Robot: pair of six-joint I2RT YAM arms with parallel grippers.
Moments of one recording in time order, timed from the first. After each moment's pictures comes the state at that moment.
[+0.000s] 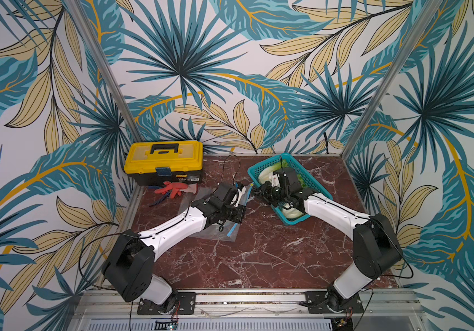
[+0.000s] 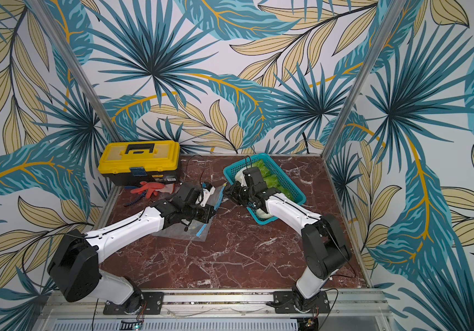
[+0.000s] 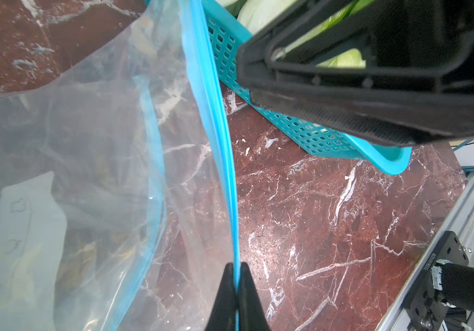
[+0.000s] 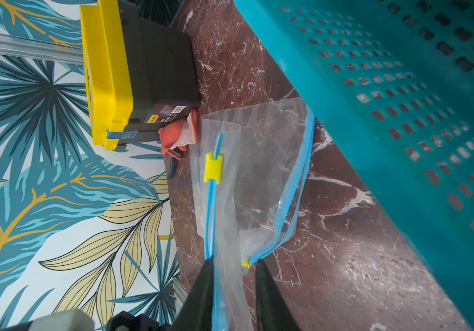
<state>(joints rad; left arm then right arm) -0.65 1.49 1.05 -0.38 0.21 -0.36 0.46 1.66 1.16 -0.17 -0.41 1.02</state>
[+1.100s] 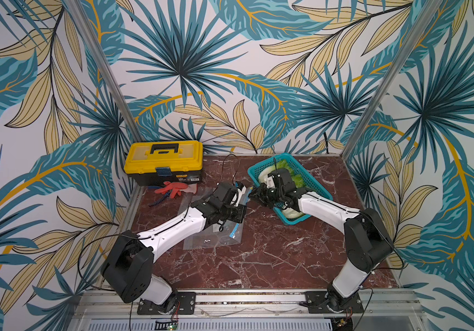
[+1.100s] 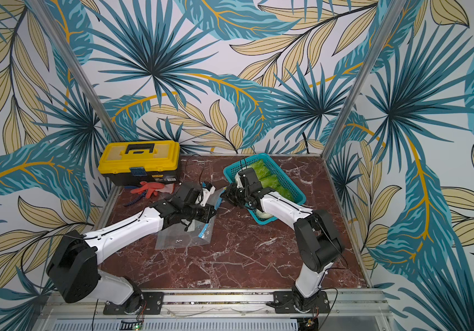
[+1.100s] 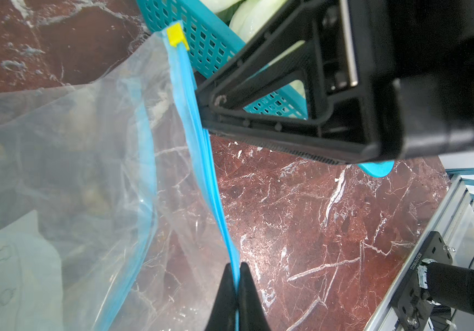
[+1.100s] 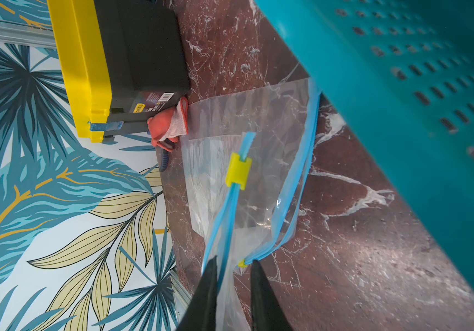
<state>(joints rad) -0.66 1.48 1.04 -0.37 0.23 -0.37 0.49 1.74 1.20 -0.18 -0.43 1.02</state>
